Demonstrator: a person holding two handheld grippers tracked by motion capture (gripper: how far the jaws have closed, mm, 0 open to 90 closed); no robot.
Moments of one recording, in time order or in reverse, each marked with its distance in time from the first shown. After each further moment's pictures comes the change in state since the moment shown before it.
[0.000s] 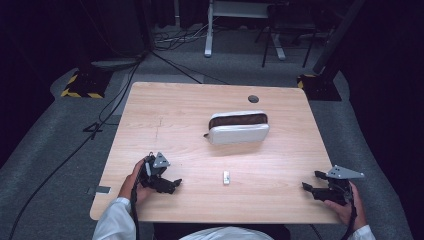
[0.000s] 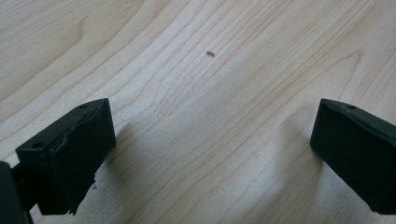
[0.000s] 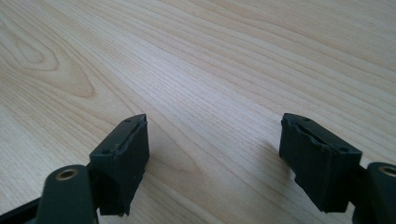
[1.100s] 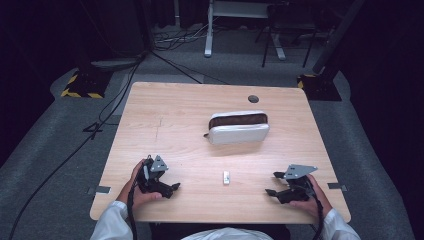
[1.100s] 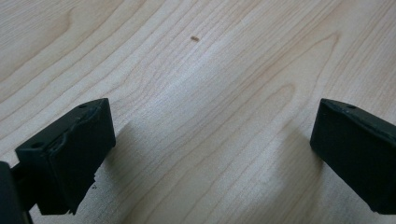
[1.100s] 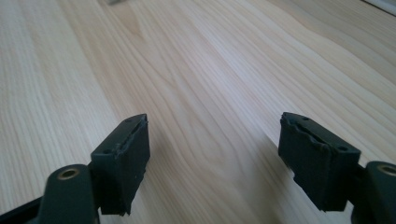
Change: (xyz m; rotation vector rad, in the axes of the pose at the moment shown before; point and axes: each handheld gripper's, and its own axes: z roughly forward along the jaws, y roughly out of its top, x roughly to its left) left arm -0.004 -0.008 -0.007 0.000 -0.021 0.022; right arm 0.091 0.060 0.060 0.041 0.294 -0.258
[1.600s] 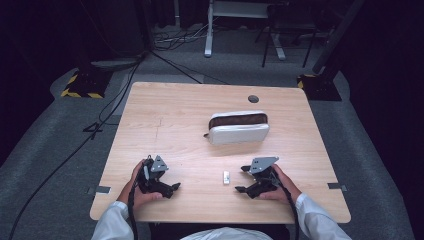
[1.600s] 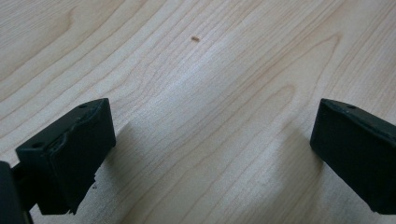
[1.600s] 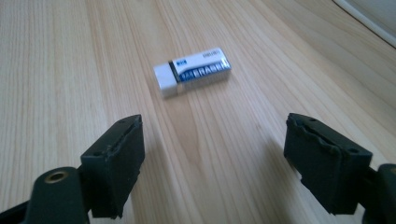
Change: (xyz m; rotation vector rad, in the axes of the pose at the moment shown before) left arm -0.001 0.000 0.000 -0.001 0.006 -0.009; right arm 0.020 0.060 0.065 -0.014 0.138 -0.133
